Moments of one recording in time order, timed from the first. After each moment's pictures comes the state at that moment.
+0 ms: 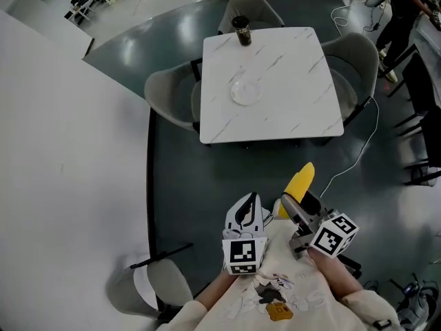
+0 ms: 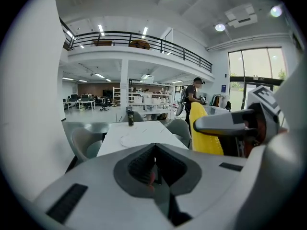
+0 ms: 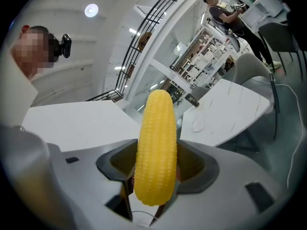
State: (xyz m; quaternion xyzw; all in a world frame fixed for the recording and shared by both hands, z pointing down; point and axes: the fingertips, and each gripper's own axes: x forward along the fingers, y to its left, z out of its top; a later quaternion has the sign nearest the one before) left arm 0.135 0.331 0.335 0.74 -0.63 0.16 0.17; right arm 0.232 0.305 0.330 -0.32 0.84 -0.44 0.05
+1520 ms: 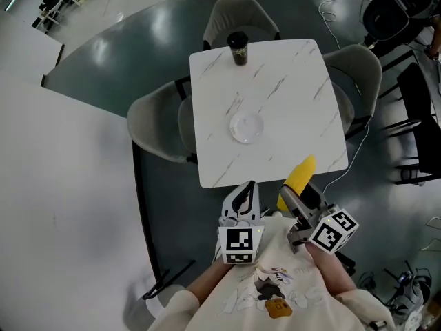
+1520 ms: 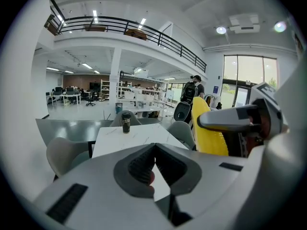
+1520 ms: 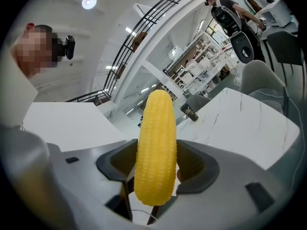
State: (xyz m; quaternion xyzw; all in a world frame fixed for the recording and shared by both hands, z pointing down) left arm 0.043 0.091 0.342 0.78 -0.57 0.16 0.20; right arm 0.144 0.082 0.321 -0.39 0.81 -0.42 0.04
